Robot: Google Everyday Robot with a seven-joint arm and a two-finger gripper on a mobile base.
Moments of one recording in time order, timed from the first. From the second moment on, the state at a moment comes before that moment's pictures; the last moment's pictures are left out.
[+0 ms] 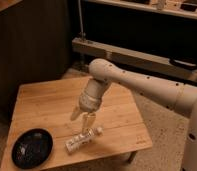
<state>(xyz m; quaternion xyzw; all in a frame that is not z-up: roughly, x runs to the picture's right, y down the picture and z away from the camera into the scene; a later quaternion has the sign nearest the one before) -0.089 0.159 0.622 -0.47 -0.37 -0.17 0.78</state>
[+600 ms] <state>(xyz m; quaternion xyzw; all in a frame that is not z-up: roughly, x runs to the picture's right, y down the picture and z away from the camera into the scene) -0.080 0.204 0.631 -0.44 -0.30 -0.21 0.82</state>
